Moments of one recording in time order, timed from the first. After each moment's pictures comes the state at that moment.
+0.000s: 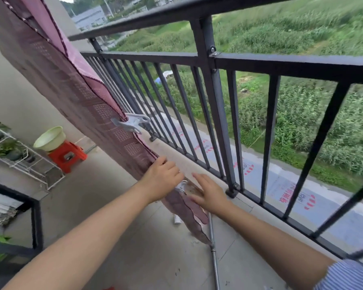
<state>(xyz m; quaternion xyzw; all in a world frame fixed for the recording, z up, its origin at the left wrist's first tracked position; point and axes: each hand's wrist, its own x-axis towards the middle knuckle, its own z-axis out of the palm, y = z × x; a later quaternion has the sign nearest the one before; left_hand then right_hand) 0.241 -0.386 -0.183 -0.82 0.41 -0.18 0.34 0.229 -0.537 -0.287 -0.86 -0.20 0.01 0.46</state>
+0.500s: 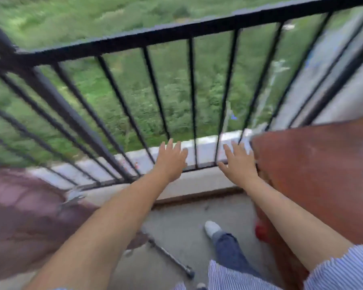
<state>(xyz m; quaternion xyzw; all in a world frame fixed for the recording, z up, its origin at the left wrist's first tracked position) 0.164 -0.572 -0.271 -0.80 0.57 0.03 0.18 0.002 -0.688 -0.308 -0.91 0.39 -0.01 0.12</state>
